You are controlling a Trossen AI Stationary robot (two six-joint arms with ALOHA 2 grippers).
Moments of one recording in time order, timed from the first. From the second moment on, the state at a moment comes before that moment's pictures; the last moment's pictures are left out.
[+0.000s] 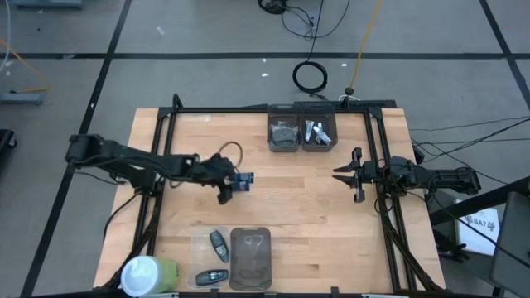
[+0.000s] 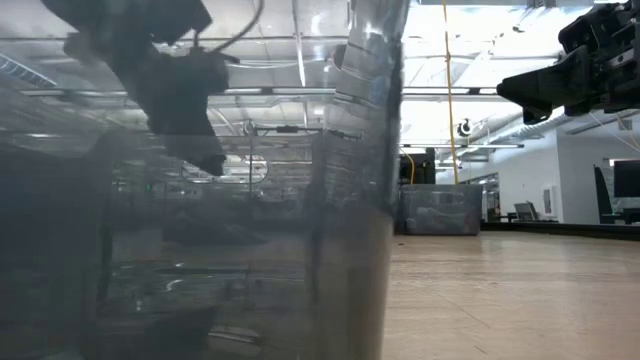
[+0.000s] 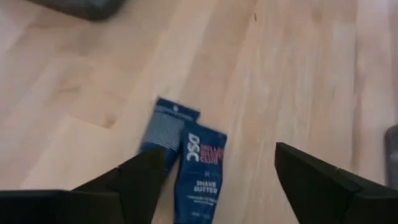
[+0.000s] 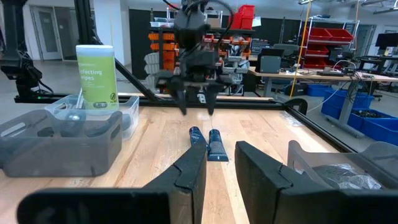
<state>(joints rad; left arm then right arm) -0.03 1.28 0.63 -0.15 -0.13 -0.32 0.00 0.01 0.02 0.03 0.02 -0.03</state>
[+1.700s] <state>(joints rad) -0.07 1.60 0.65 -0.15 -0.08 -0.28 0.00 0.01 0.02 0.03 0.02 -0.03</state>
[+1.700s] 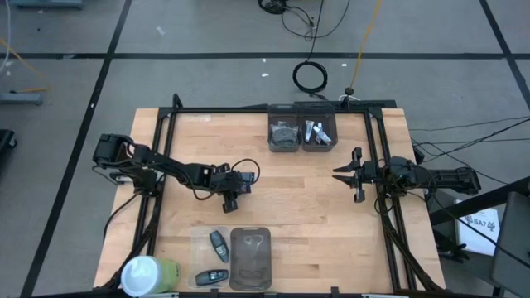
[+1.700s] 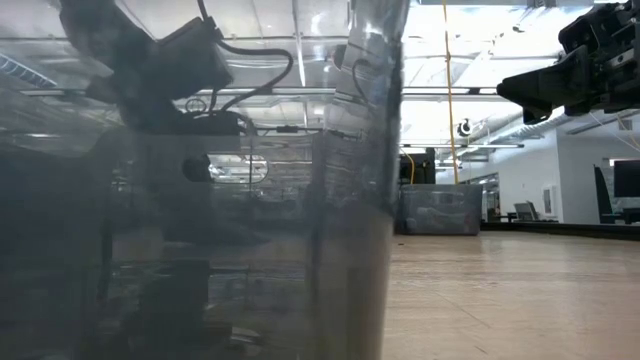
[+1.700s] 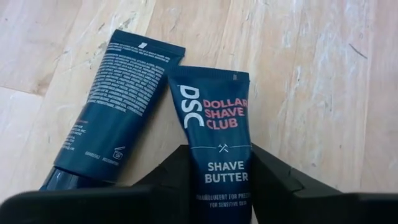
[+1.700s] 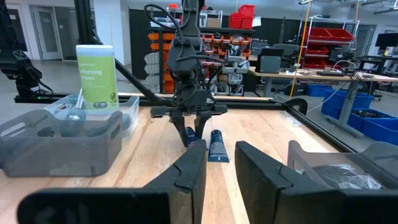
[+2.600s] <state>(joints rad) -0.07 1.49 0.65 -0.10 -0.15 -0.27 0.00 0.01 0.02 0.03 0.02 -0.03</state>
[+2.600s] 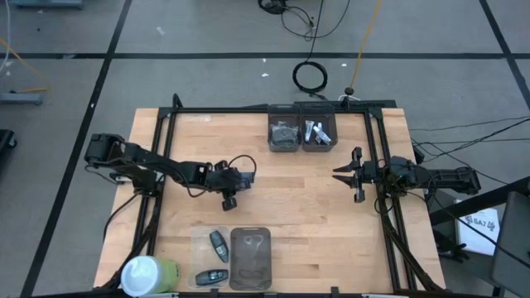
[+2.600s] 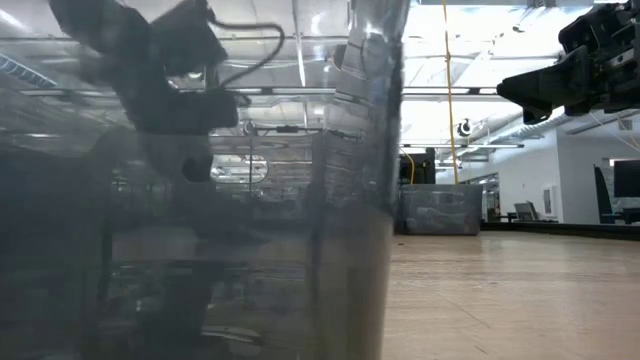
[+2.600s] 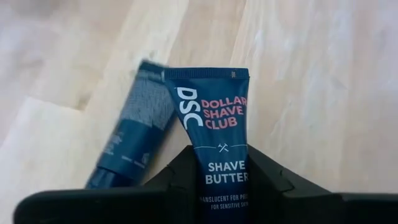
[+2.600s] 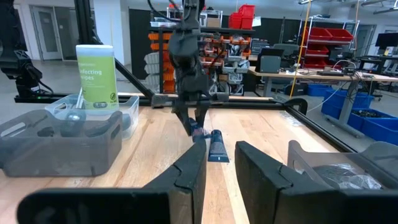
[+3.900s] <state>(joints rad) -0.42 1.52 0.98 -0.09 0.03 -0.22 0.00 0.01 0.02 0.03 0.02 -0.03</state>
